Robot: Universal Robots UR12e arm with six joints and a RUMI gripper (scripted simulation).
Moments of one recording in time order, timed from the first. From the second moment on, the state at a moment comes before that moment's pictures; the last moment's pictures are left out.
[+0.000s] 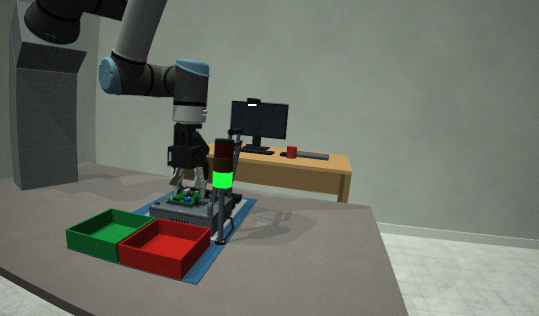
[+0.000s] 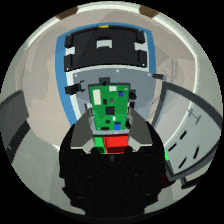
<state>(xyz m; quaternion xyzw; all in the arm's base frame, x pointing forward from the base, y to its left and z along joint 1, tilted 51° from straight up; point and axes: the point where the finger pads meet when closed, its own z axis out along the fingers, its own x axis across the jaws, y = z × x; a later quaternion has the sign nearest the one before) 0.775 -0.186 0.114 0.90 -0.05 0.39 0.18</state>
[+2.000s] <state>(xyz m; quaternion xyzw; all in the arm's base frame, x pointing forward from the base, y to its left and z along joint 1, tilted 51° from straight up) 0.774 -0.186 0.115 0.90 -0.05 0.39 0.18</state>
